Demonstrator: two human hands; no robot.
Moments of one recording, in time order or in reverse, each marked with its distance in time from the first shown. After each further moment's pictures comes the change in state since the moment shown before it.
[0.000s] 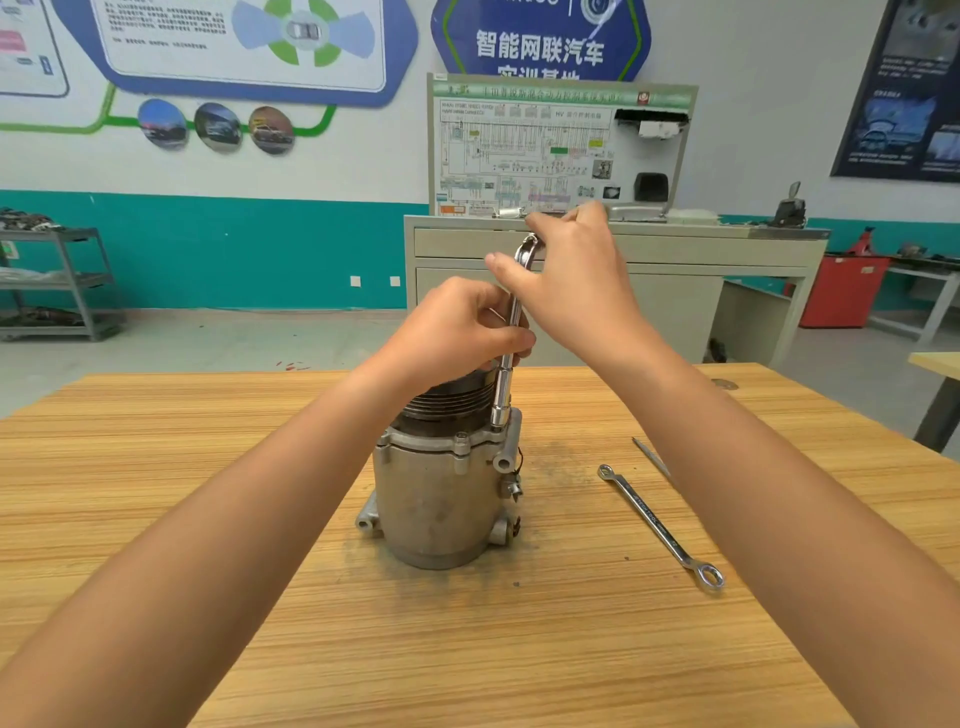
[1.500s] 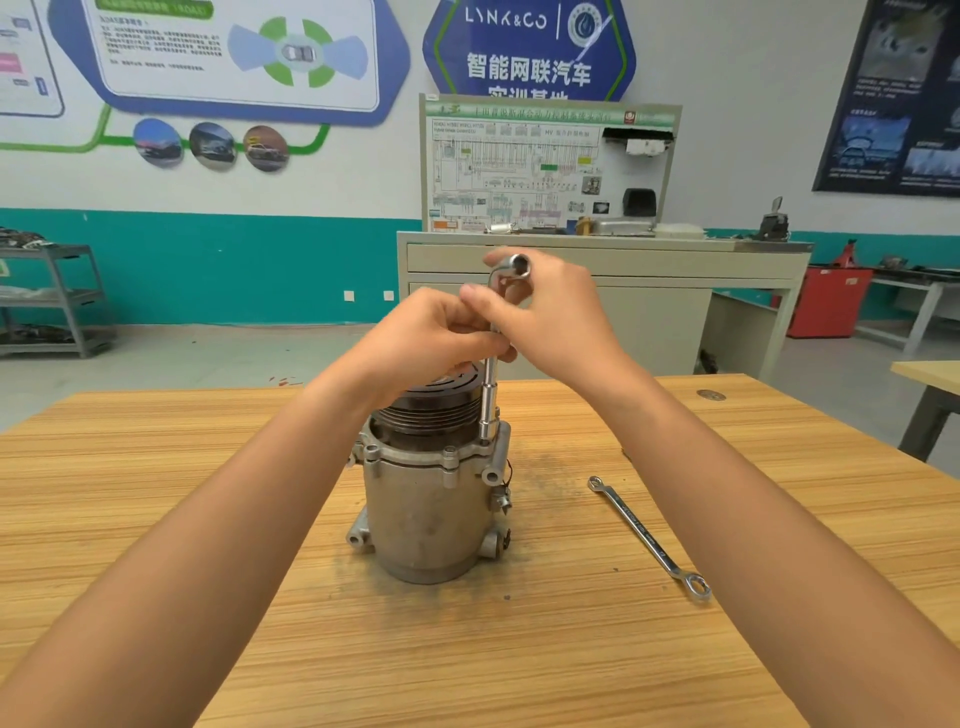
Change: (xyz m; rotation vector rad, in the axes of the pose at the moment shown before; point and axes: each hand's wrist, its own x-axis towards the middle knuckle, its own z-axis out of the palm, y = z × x) left_hand -0.009 0.006 -0.016 -0.133 -0.044 0.005; right_hand -0.018 -0.002 -0.001 0.297 0.010 -0.120
